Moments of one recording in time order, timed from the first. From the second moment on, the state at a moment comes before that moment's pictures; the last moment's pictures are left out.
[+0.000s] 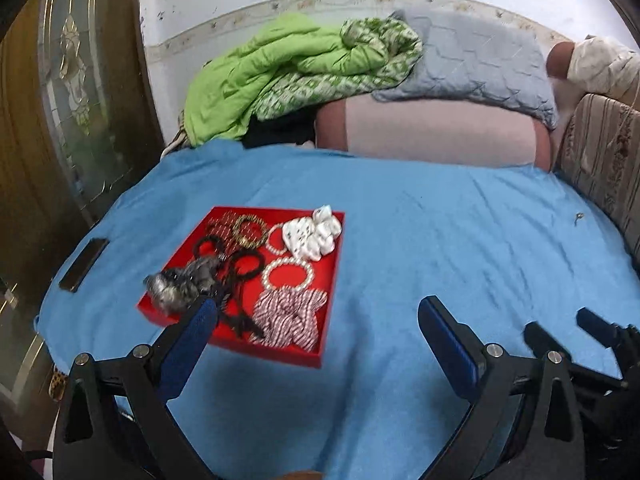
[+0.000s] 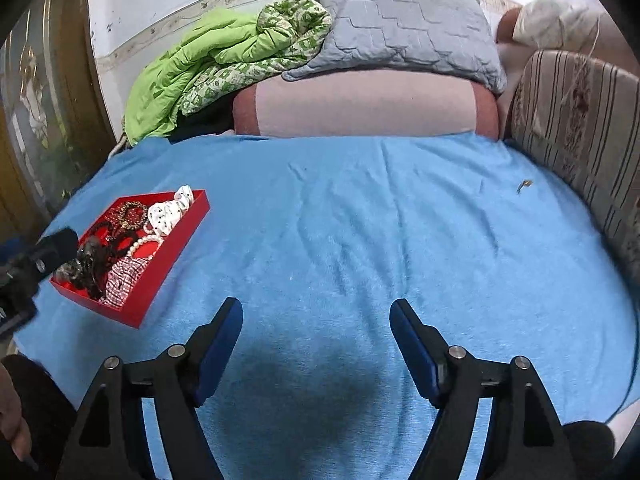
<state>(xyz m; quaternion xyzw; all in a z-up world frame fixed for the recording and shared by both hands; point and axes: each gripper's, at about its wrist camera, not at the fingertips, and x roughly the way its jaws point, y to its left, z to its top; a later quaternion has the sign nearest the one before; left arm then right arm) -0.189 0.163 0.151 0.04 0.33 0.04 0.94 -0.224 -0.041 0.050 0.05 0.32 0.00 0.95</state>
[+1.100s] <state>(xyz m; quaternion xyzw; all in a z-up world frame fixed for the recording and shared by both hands) -0.188 0.184 0.121 0.00 0.41 0.02 0.91 -0.223 -0.020 0.046 -0.01 0.36 -0.02 0.93</state>
